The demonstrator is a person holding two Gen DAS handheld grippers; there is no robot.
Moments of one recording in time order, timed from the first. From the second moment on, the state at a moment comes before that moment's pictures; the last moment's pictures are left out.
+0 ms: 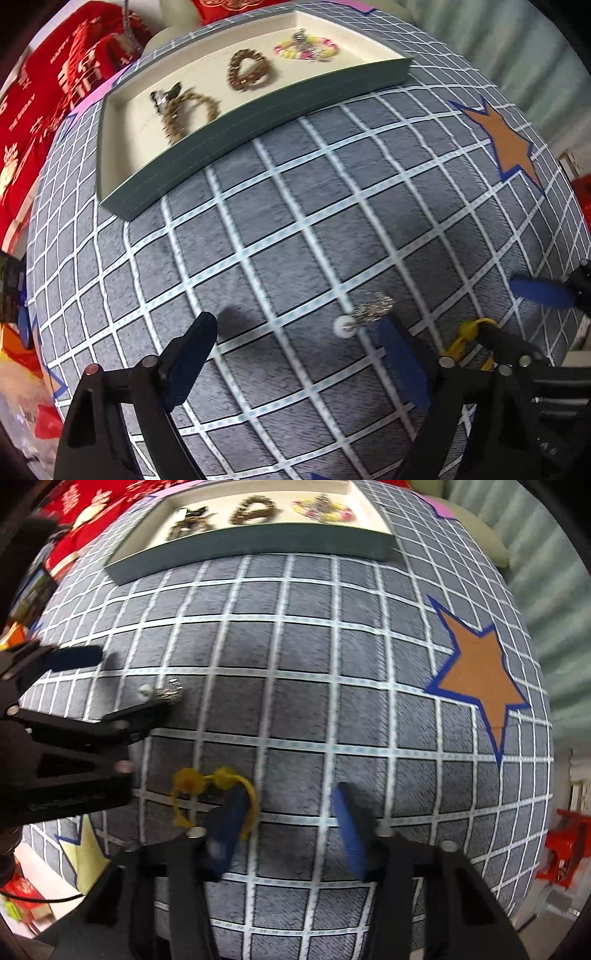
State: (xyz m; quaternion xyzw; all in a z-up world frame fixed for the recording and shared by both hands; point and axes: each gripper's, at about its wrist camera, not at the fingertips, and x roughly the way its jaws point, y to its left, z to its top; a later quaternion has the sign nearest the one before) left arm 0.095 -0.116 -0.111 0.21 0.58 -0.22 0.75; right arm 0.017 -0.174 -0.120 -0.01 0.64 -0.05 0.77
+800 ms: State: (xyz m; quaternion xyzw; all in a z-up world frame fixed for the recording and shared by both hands) left arm 0.094 -0.112 -0.083 0.06 0.62 -0.26 0.73; right arm 0.037 -0.219 -0.073 0.11 0.62 -0.02 0.78
